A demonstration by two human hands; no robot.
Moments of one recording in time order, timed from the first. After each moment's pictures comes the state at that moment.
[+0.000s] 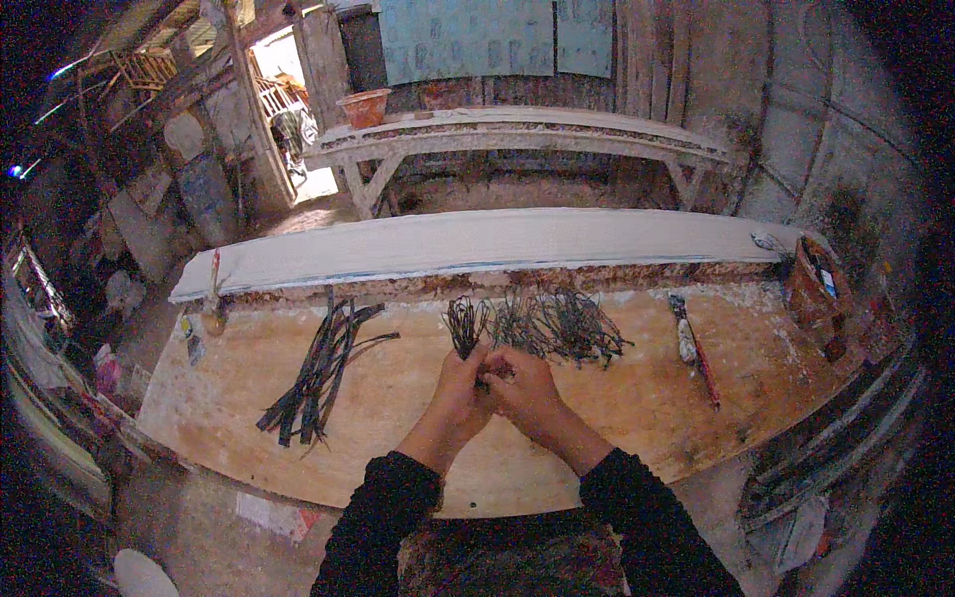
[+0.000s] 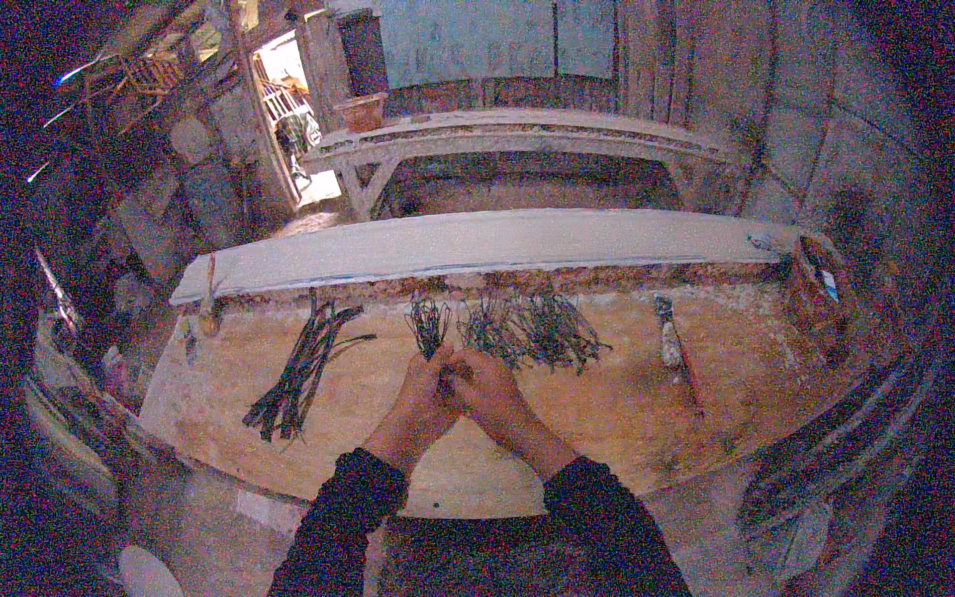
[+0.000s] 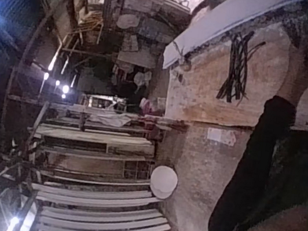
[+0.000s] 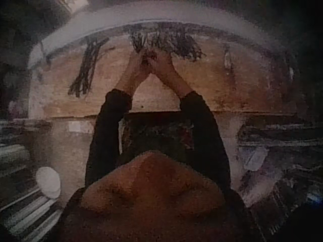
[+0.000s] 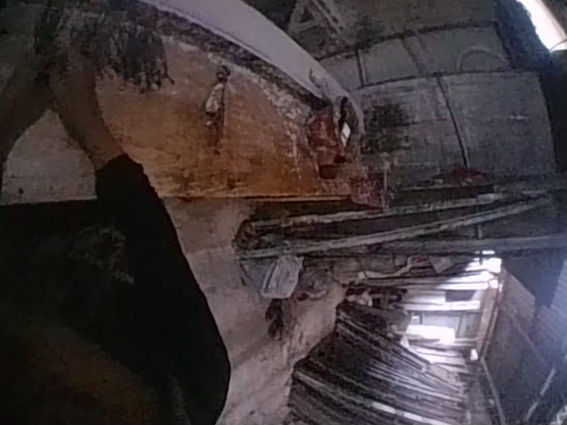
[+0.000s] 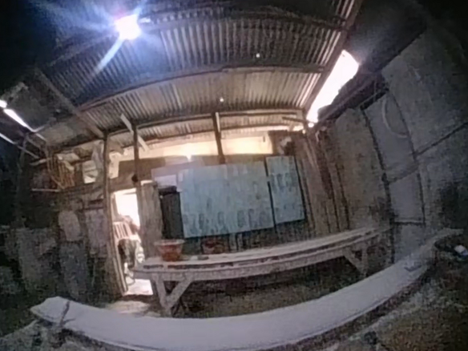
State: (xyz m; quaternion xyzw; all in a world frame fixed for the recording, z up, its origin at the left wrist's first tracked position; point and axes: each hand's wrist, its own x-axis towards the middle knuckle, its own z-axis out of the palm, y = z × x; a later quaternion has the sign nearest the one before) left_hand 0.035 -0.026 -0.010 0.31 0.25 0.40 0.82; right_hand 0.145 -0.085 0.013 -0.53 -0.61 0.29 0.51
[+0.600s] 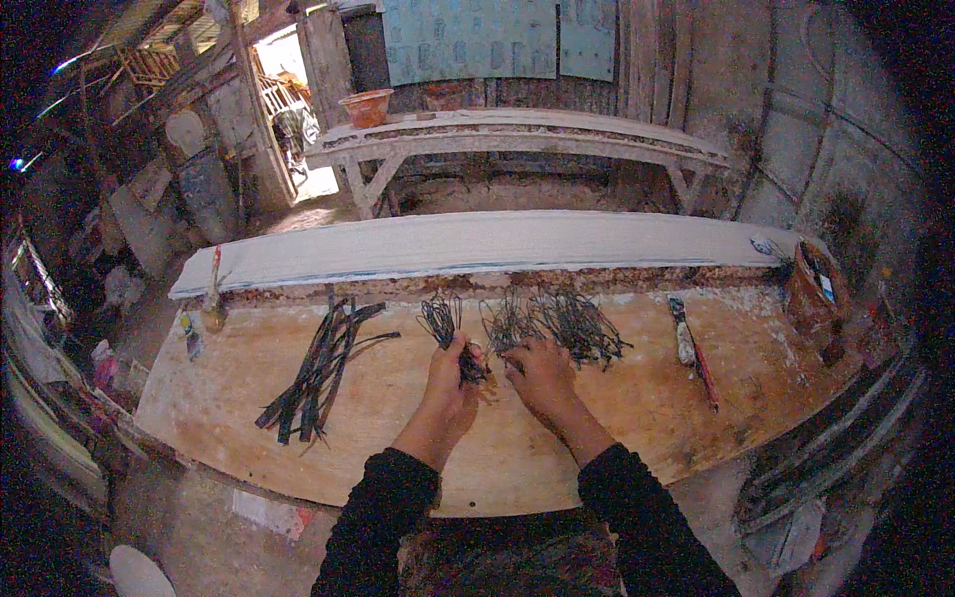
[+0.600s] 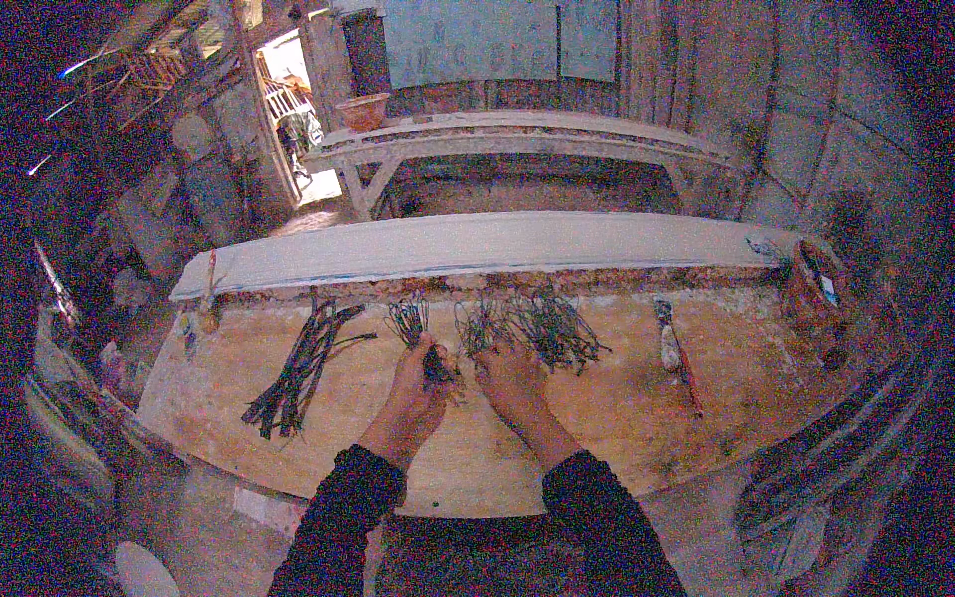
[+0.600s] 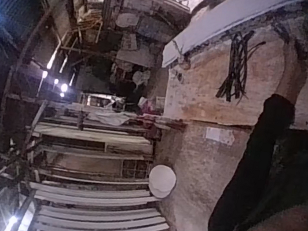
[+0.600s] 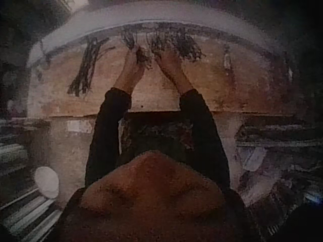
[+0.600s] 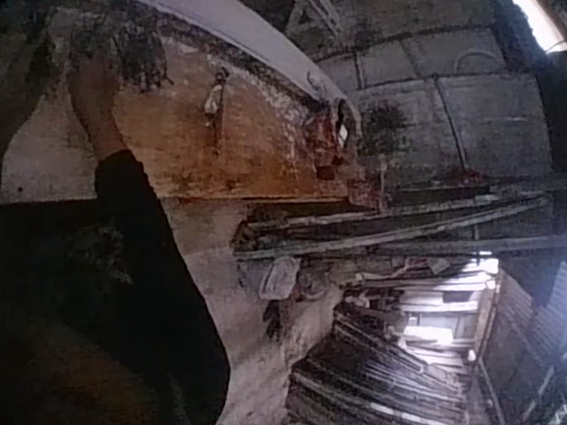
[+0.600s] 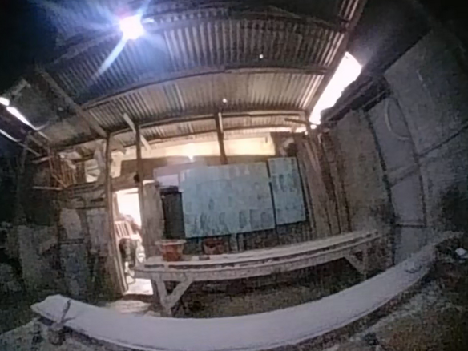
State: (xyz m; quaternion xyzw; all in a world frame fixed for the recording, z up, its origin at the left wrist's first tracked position) left_hand 0.028 0.003 -0.034 0.26 0.26 0.49 0.79; right_hand 0.176 -0.062 -0.025 -0.70 -0.67 -0.01 0.23
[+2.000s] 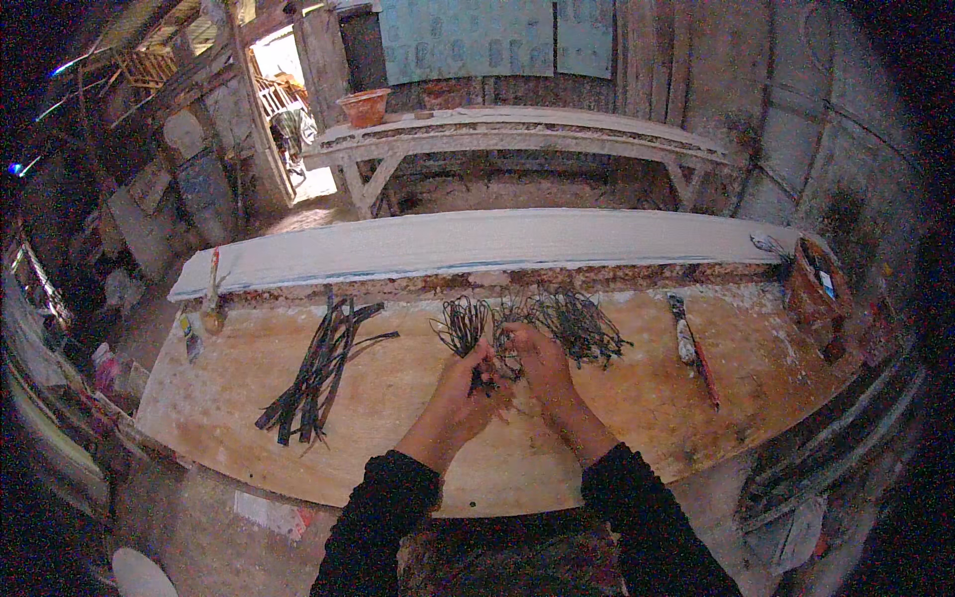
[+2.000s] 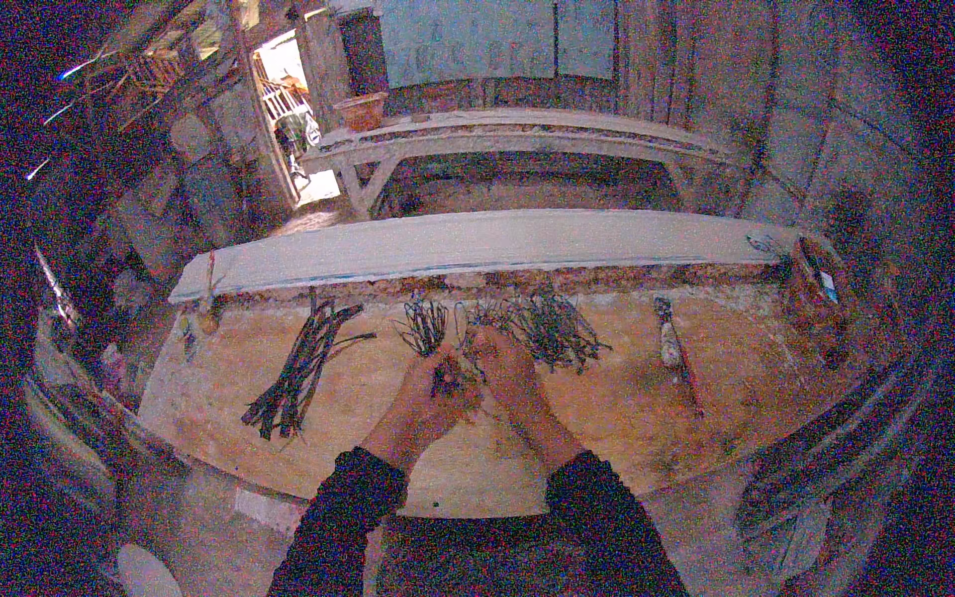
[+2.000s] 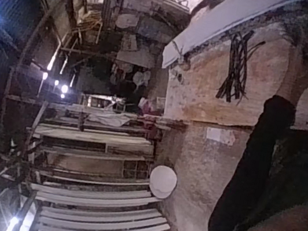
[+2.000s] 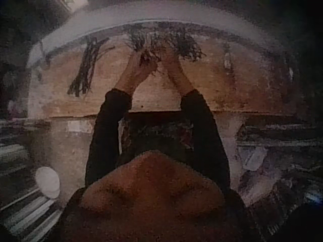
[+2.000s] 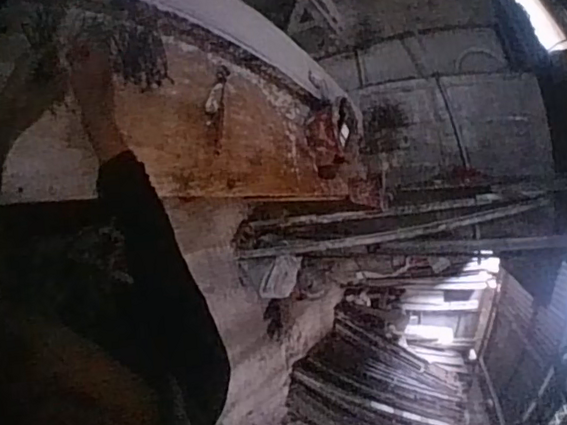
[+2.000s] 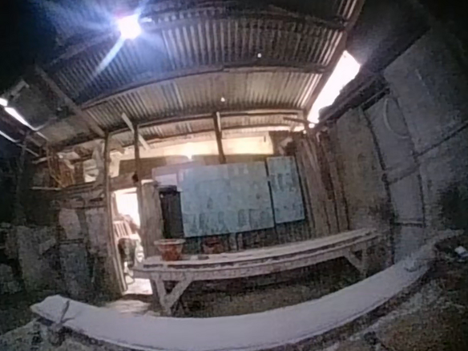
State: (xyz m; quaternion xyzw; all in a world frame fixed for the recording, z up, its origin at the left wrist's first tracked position) left_hand 0.031 -0.022 -0.015 0.27 0.26 0.37 0.85; right_hand 0.171 -0.067 0.003 -0.59 -0.53 0.28 0.55
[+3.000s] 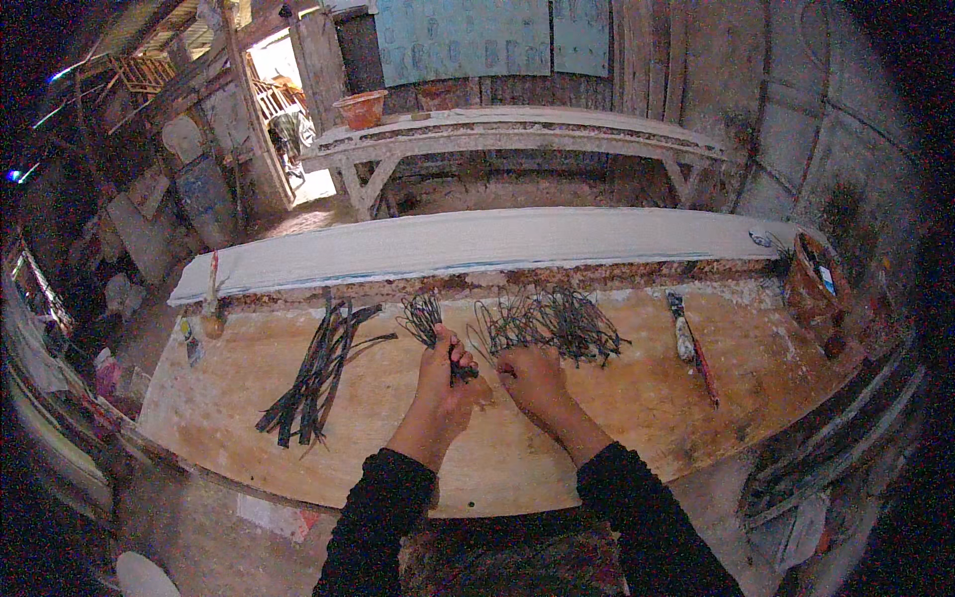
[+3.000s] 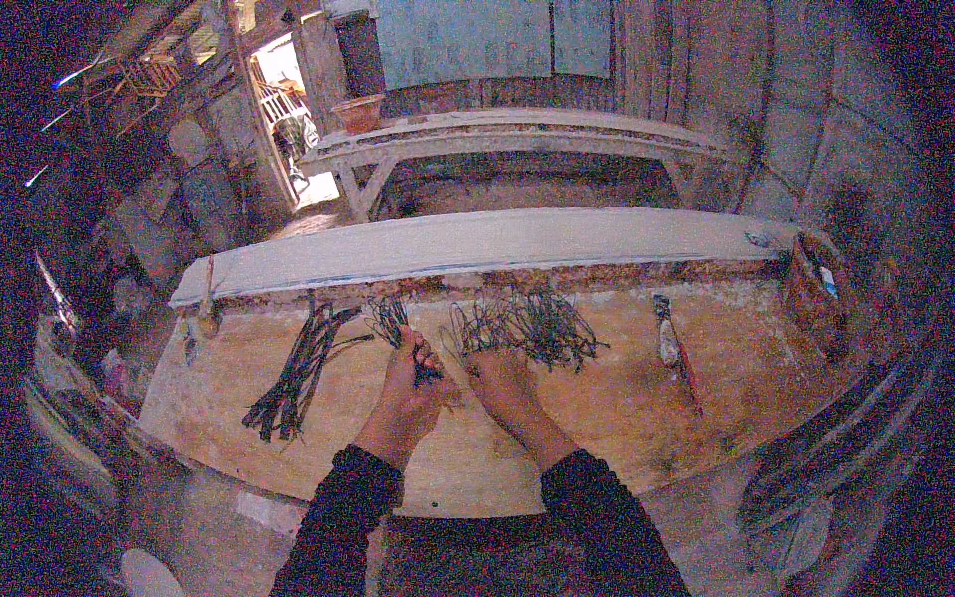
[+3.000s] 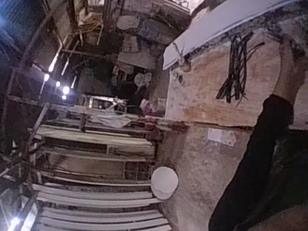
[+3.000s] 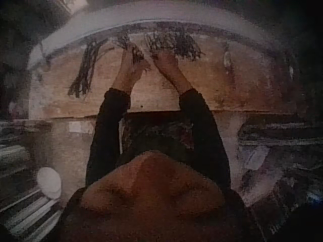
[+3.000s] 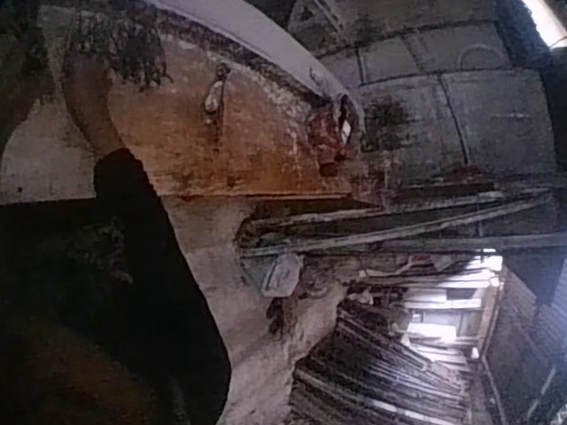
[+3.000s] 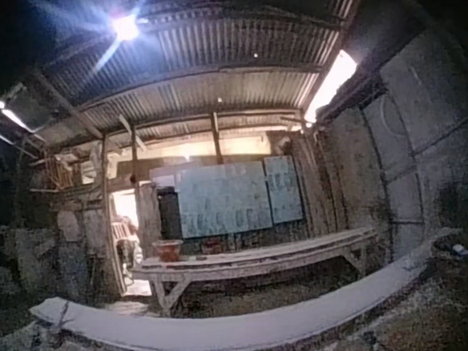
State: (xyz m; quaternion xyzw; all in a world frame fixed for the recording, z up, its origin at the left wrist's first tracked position) left_hand 0.027 0.003 -0.025 0.23 0.25 0.51 0.79; right_hand 0.172 -0.063 -0.018 -0.69 -0.67 0.10 0.23
